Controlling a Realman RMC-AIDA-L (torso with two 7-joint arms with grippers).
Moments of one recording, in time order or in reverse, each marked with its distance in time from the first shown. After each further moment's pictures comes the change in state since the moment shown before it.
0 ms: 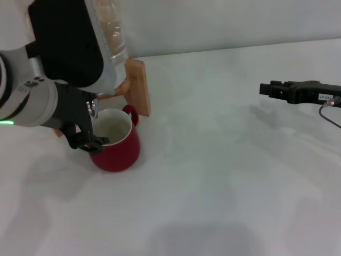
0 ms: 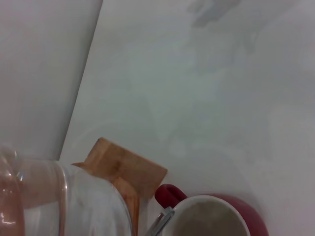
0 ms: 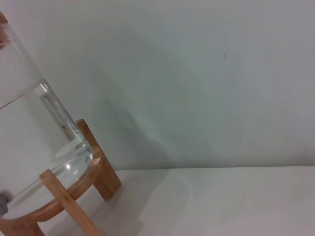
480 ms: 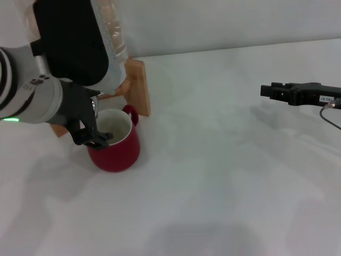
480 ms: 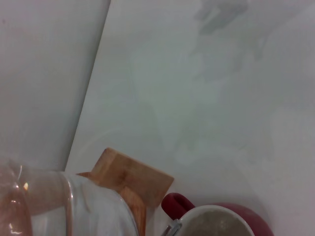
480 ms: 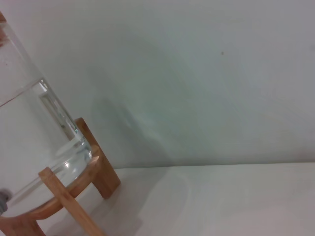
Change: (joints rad) left arm -0.004 0.000 0.013 -0.005 0.005 0.027 -0.003; right arm -0.007 0.002 0.000 0.000 0.001 0.001 -0.001
